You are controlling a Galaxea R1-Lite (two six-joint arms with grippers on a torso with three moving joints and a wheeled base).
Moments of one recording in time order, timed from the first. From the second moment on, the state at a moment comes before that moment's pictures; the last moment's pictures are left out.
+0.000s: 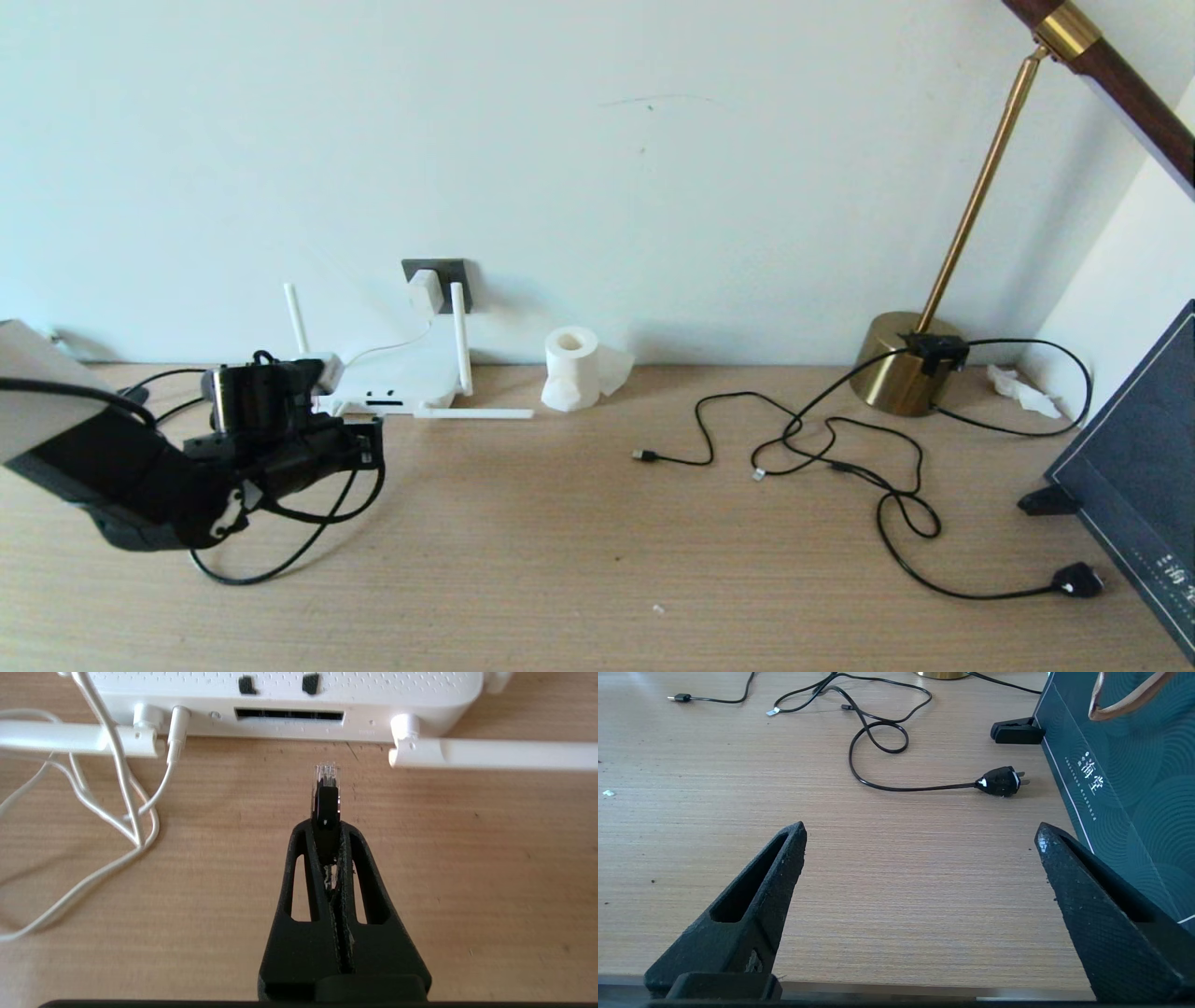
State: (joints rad) left arm 0.02 2.06 -0.82 -0.80 -0.01 0.06; right arm 0.00 0.00 -0.08 0.18 -0.01 0.01
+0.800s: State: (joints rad) left arm 0.07 2.05 -0.81 -0.80 -0.03 0.06; right arm 0.00 0.00 -0.08 0.18 -0.01 0.01
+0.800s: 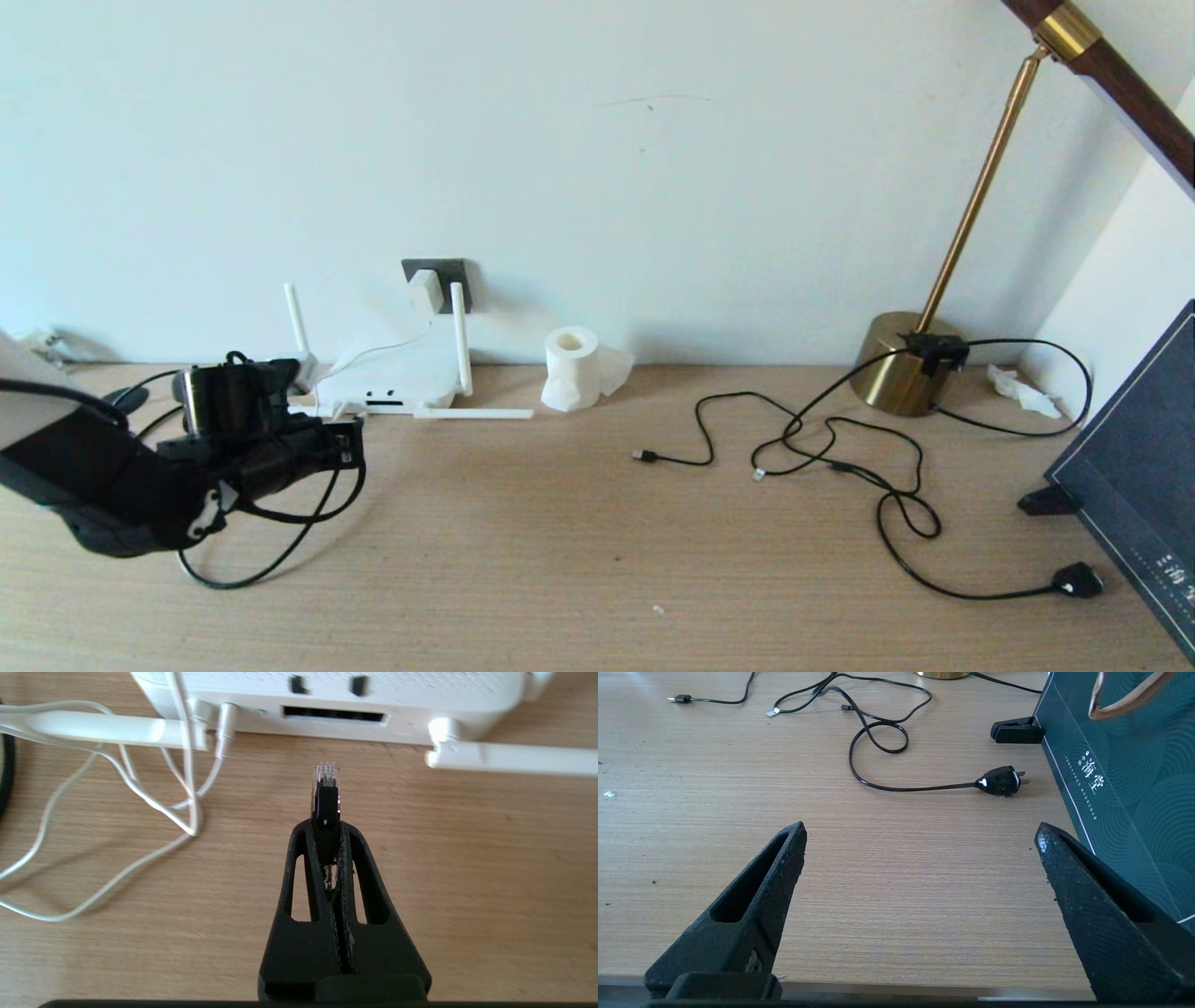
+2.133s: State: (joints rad) left arm 0.07 2.14 -0.92 -0.80 -0.03 0.06; right arm 0.00 0.00 -0.08 0.18 -0.01 0.01
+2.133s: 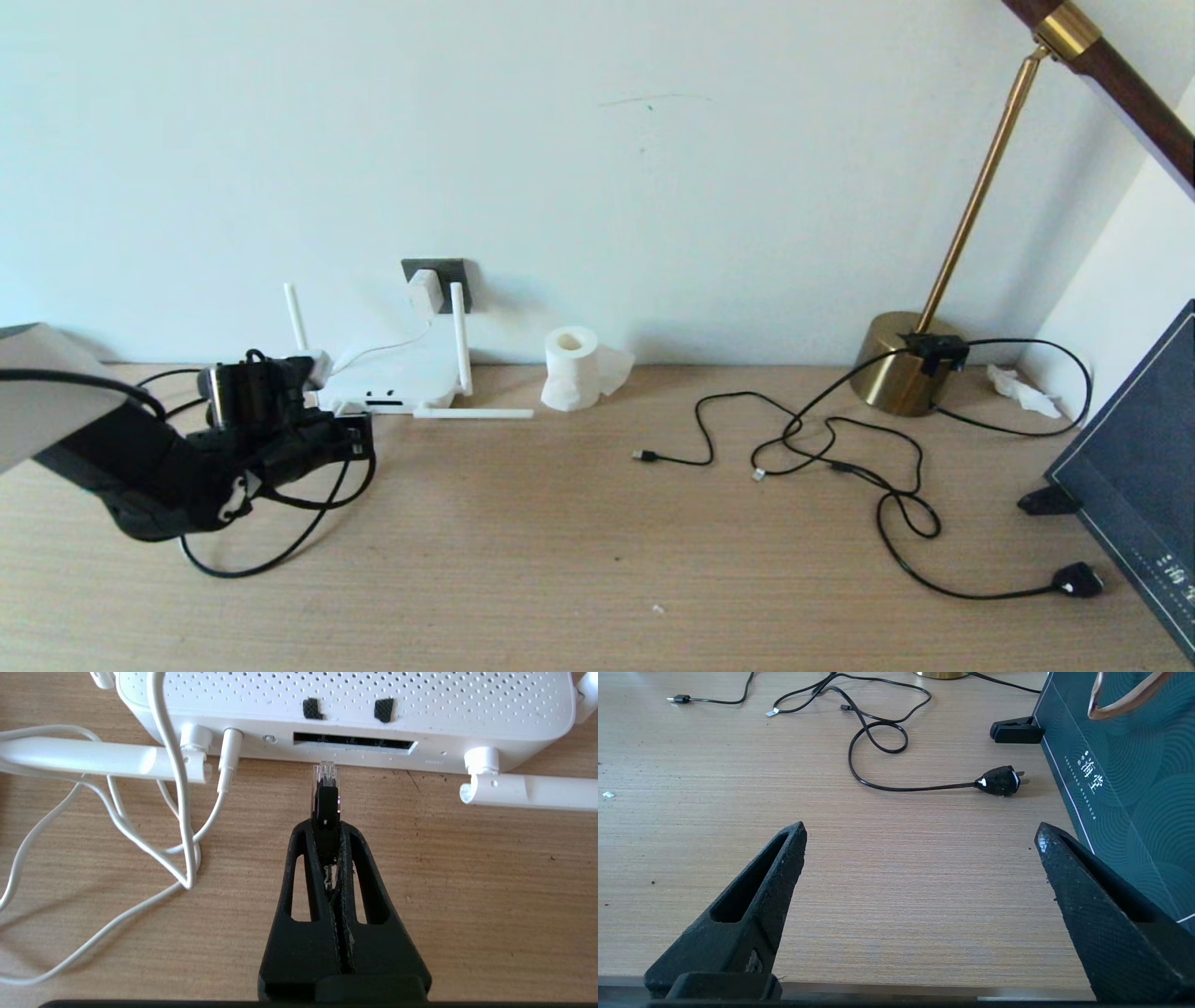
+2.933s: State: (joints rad) left arm 0.07 2.15 -0.94 -0.79 -0.03 0.06; right arm 0.00 0.00 -0.08 0.18 -0.01 0.01
